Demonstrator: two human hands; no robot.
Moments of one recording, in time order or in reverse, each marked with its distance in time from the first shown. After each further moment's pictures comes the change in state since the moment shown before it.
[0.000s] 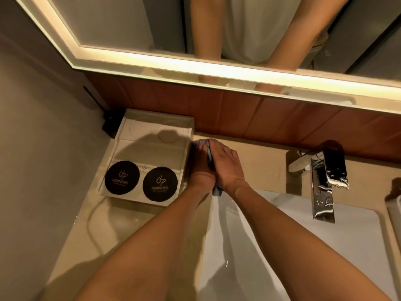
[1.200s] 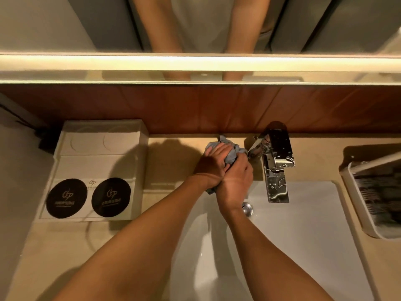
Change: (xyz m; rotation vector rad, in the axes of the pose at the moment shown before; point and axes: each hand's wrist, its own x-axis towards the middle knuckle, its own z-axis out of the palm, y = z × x) left_hand -0.022 0.084 0.056 -0.150 -0.073 0.751; right_hand -0.088 0.070 -0.003 0.477 0.589 0.768
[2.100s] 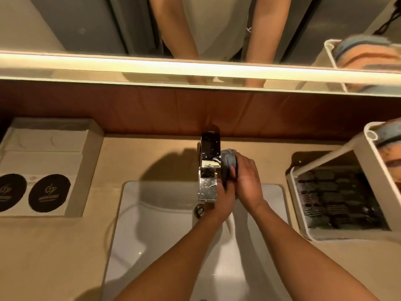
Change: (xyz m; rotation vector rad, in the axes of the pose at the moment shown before) left_hand -0.007 0.190 0.116 -0.658 0.317 -0.527; right_hand 0.117 0.139 -0.126 -0.087 -0.301 -0.465
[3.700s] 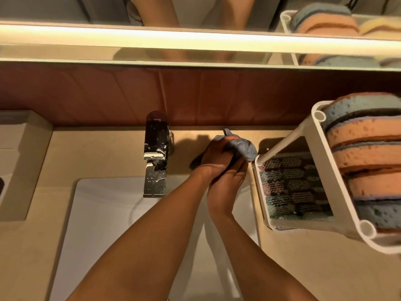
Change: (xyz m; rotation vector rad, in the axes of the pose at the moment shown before) left_hand 0.067 0.071 0.084 0.186 -0.338 0.241; right_hand -0.032 0.013 -0.009 0.336 0.355 0.696
